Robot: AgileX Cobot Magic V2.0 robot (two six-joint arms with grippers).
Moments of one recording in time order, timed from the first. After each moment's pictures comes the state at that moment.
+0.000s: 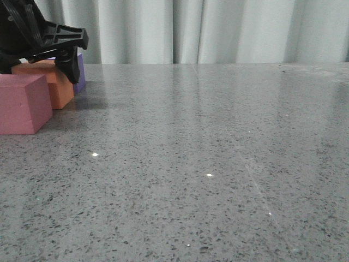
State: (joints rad) left arm -0.38 1.63 -1.16 0.48 0.49 -0.73; right arm 0.28 0.67 -0.83 -0.31 1.03 0.44
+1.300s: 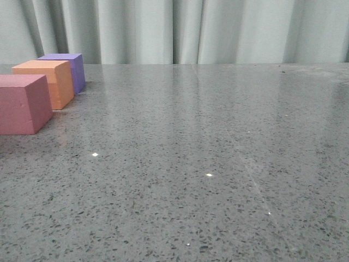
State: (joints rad) left arm -0.38 0.85 -0.88 0.49 0.77 -0.68; right arm 0.28 0.67 -0.83 -0.32 1.05 0.44
